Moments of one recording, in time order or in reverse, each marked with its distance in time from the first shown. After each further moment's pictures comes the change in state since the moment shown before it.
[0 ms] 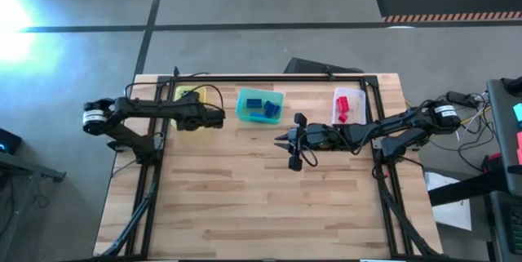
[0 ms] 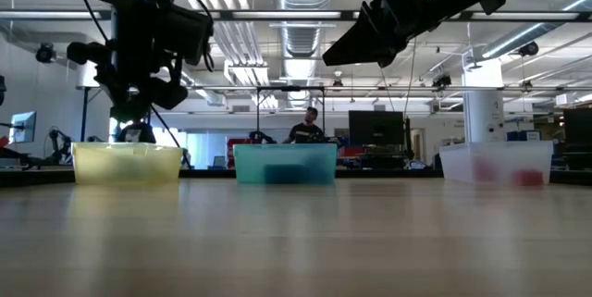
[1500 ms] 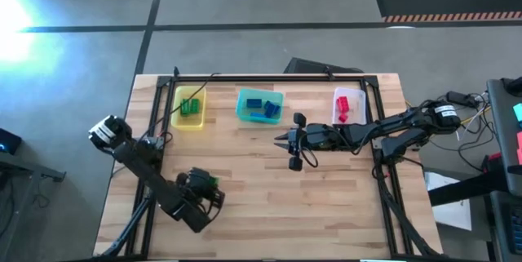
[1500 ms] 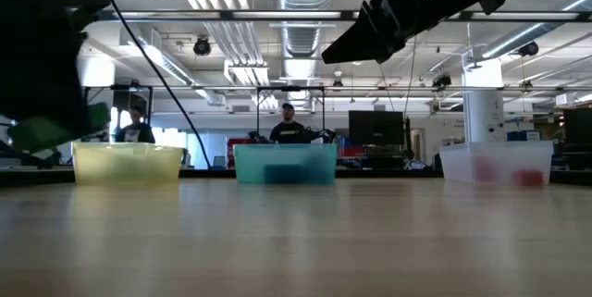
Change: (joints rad) left arm -1.028 0.215 0.072 0.351 0.211 -0.690; right arm 0.000 0.001 0.000 0.014 0.000 -0.075
